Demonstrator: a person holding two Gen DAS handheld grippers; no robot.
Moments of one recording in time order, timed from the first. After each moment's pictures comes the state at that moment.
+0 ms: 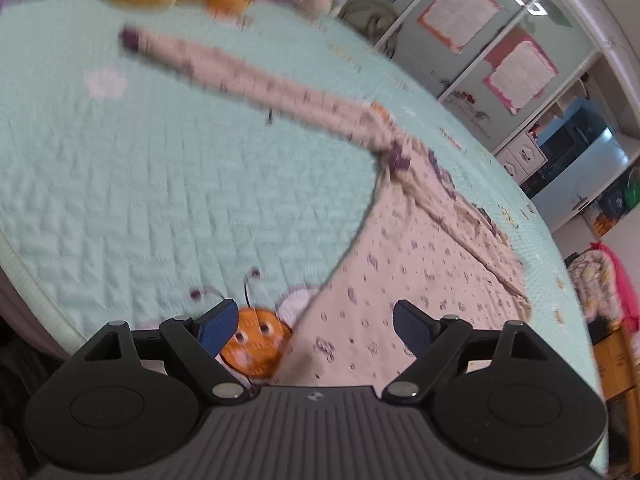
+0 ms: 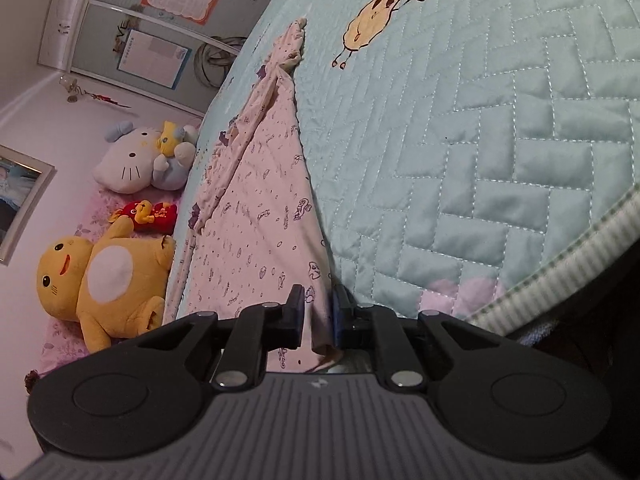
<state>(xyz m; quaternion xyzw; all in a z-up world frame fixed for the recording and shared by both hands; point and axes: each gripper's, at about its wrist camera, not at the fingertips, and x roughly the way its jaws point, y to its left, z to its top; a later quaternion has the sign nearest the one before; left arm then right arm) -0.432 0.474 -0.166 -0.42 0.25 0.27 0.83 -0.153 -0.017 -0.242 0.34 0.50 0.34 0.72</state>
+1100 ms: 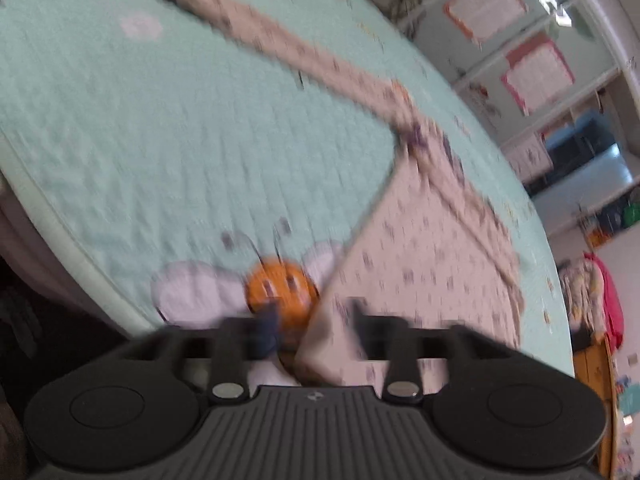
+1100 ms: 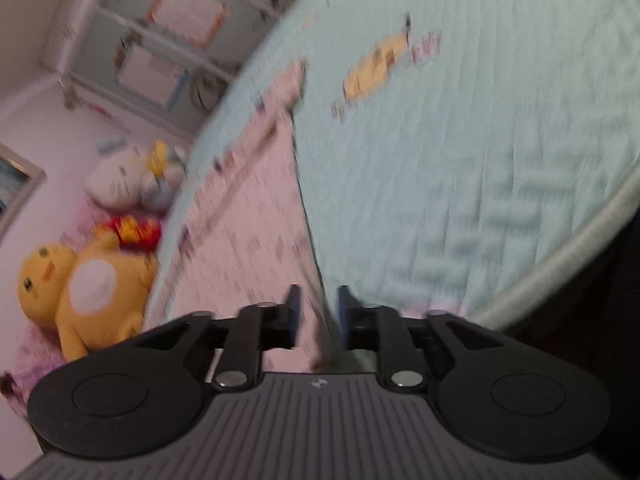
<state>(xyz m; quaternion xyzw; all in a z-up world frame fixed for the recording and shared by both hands) -0.468 0.481 -0.168 -0.46 0.24 0.28 0.81 -0.162 -0.048 -0.209 0.32 0.44 0.32 0.78</state>
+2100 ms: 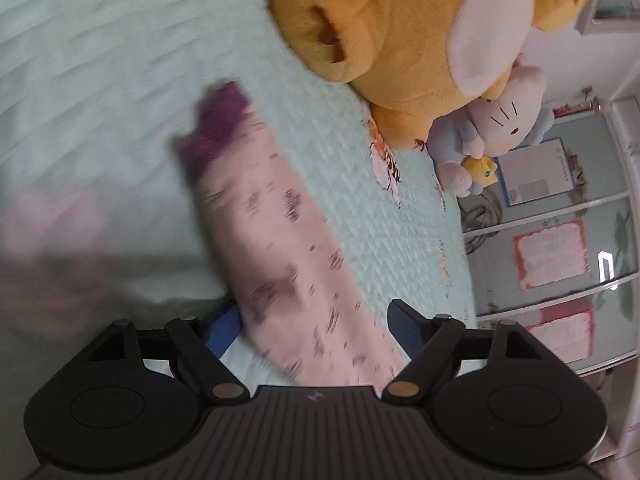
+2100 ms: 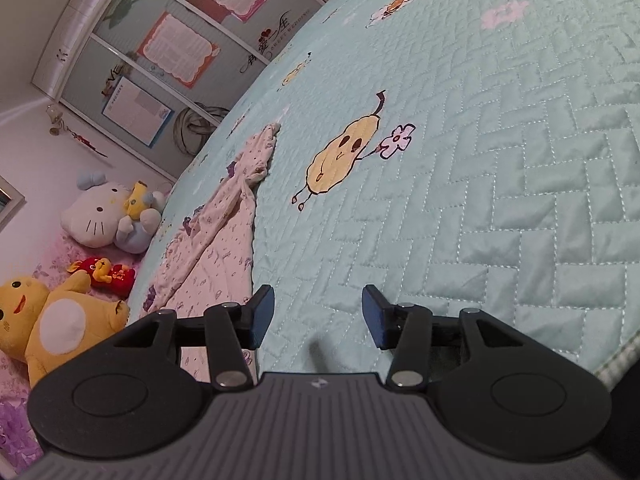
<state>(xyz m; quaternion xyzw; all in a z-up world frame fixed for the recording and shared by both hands) -0.413 0.721 -0.184 -0.61 0.01 0.42 0.67 -0.100 -0.049 -0.221 0.31 0.40 0.27 0.82</state>
